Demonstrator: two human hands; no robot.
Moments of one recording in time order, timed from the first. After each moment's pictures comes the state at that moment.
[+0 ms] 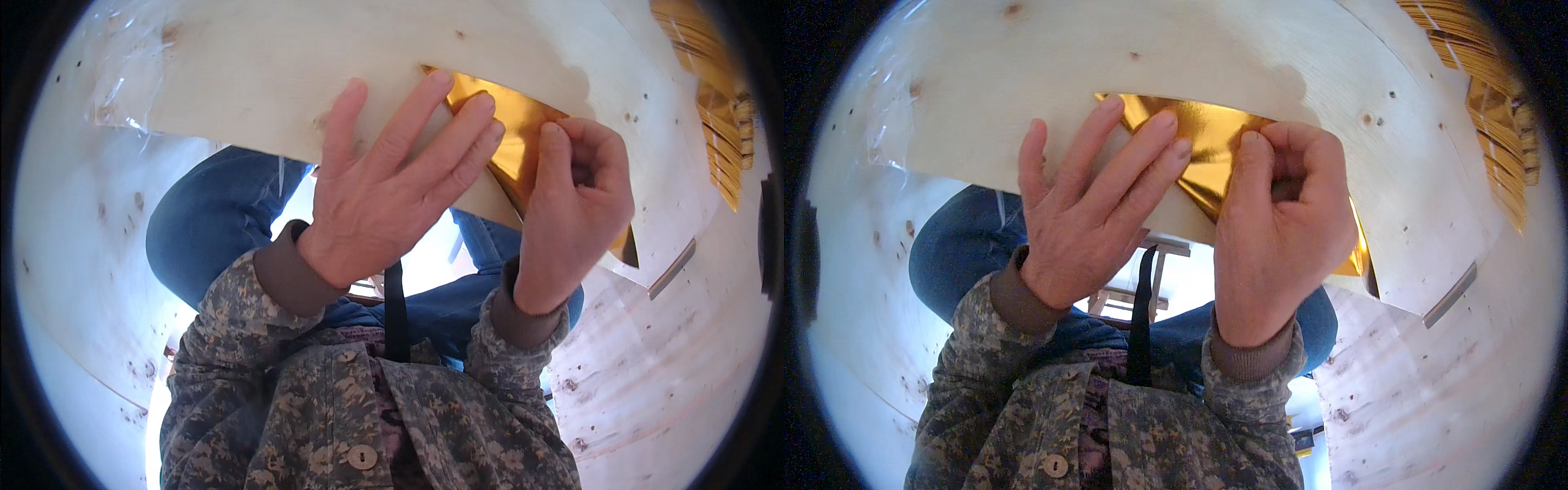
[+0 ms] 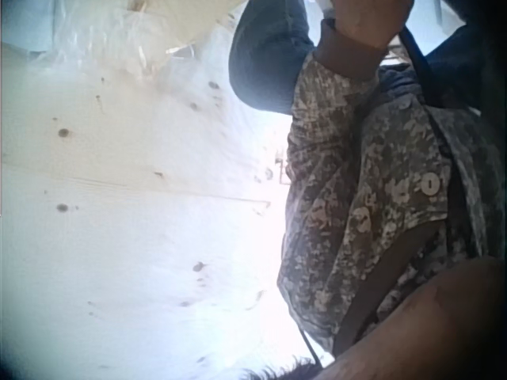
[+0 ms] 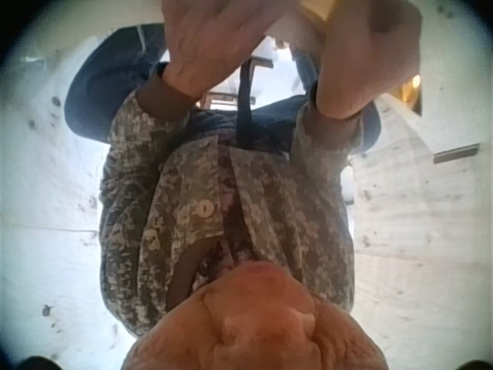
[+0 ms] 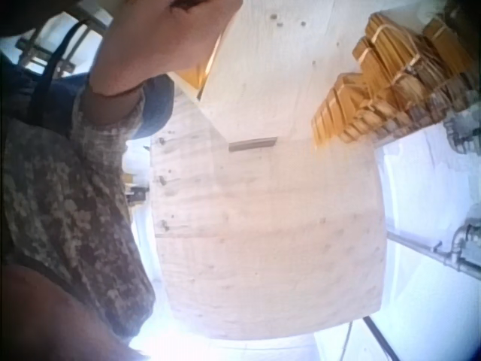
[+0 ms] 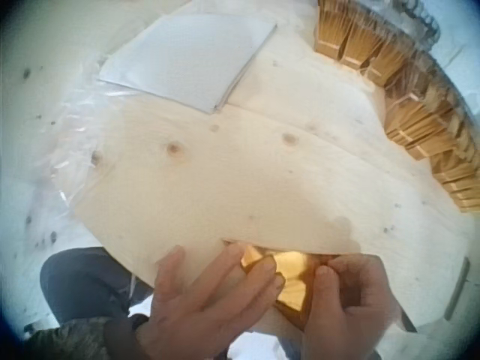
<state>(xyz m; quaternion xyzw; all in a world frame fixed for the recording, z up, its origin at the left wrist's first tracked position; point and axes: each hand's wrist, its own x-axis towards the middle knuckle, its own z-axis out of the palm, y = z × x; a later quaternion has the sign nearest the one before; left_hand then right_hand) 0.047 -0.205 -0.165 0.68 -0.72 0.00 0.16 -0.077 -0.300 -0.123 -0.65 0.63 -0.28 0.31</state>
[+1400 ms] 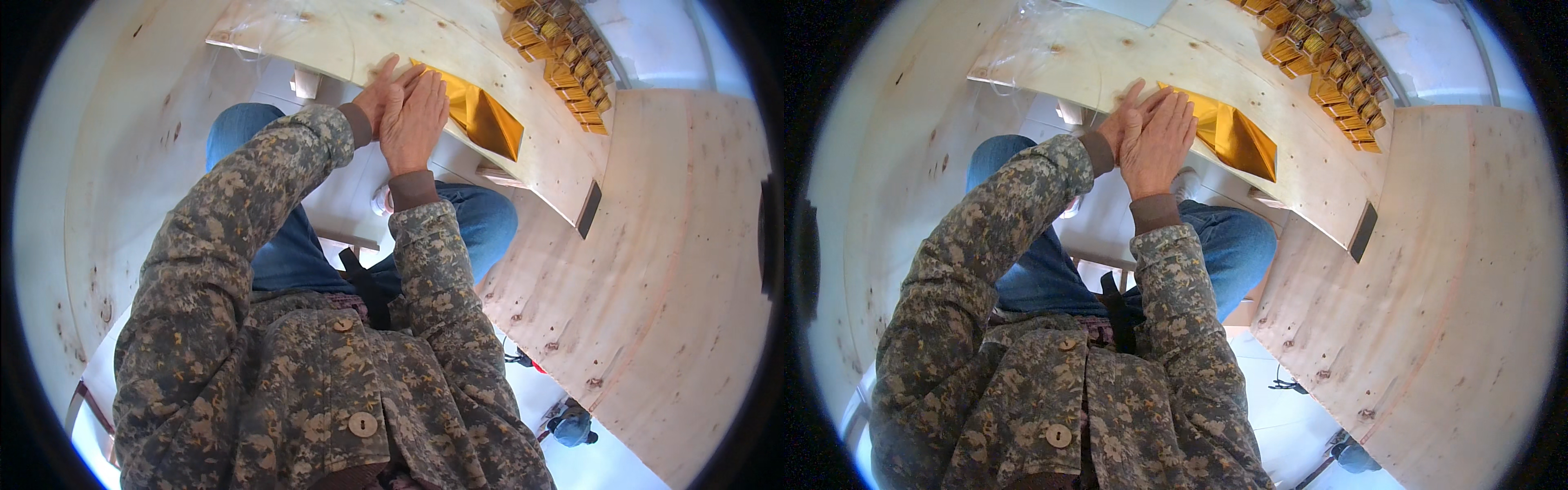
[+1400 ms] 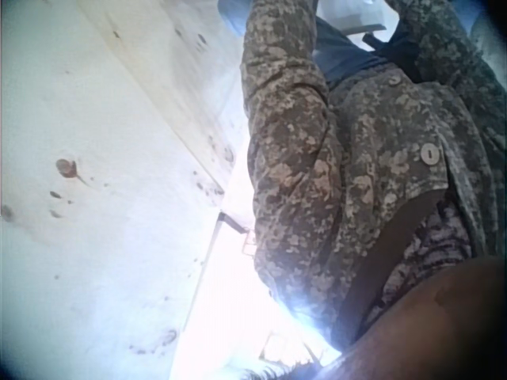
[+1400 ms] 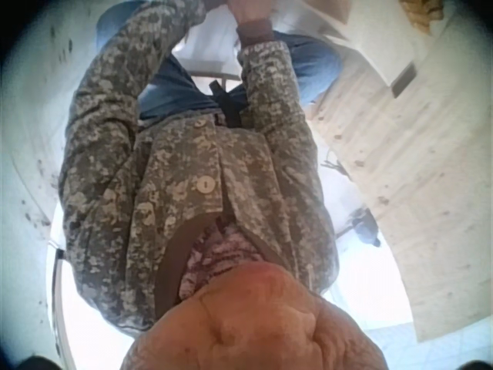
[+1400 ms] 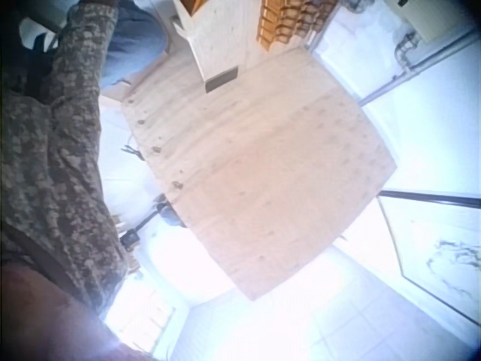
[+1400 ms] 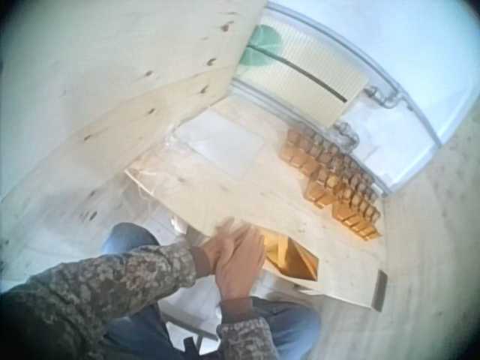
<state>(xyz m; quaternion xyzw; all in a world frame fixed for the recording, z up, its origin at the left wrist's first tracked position) 0.069 -0.207 -0.188 0.59 -0.80 0.06 0.02 -0.032 -0.210 -0.152 -0.83 0.47 -0.28 0.14</state>
